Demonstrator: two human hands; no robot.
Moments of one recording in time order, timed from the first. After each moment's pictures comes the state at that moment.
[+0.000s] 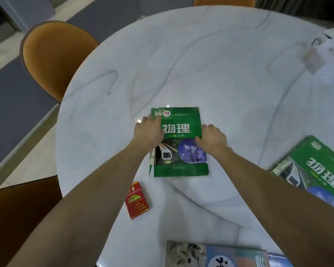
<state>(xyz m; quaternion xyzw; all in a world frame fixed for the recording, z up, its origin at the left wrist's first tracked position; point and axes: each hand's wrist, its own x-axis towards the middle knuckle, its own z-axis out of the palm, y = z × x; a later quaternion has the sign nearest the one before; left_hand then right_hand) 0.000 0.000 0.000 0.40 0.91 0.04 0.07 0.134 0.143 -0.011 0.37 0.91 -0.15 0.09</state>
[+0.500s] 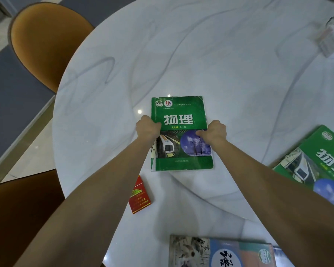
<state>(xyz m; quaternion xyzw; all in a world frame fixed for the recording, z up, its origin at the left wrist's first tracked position) -0.007 0.007 -0.026 0.06 0.90 0.35 0.26 0.121 0.143 -0.029 0.54 0.76 -0.35 0.06</state>
